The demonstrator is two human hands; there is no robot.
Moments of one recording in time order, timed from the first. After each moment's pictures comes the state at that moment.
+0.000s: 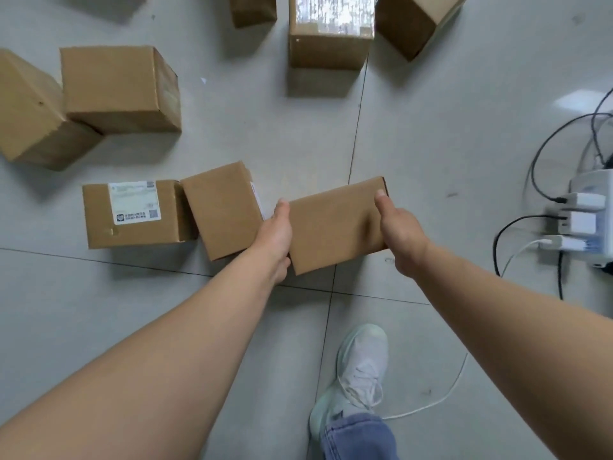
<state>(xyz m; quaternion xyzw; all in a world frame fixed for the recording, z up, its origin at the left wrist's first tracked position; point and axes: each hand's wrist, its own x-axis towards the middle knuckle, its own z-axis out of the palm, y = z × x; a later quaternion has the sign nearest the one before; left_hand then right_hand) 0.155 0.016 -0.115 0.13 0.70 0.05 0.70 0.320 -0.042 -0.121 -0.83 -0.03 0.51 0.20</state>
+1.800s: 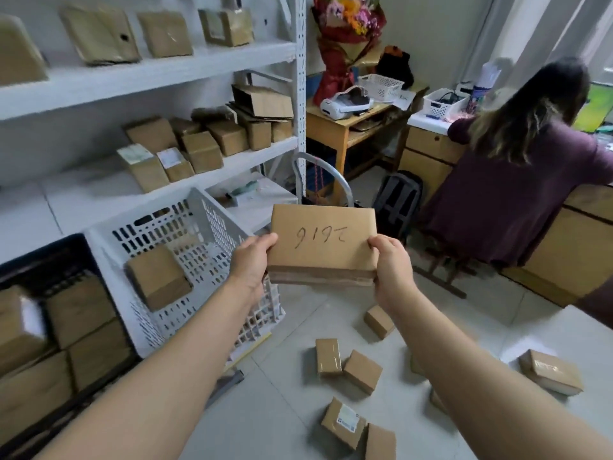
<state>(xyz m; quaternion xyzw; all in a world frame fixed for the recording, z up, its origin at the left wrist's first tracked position) -0.267 0.127 0.670 0.22 0.62 0.60 0.45 -0.069 0.172 0.664 -0.57 -0.35 0.58 0.47</state>
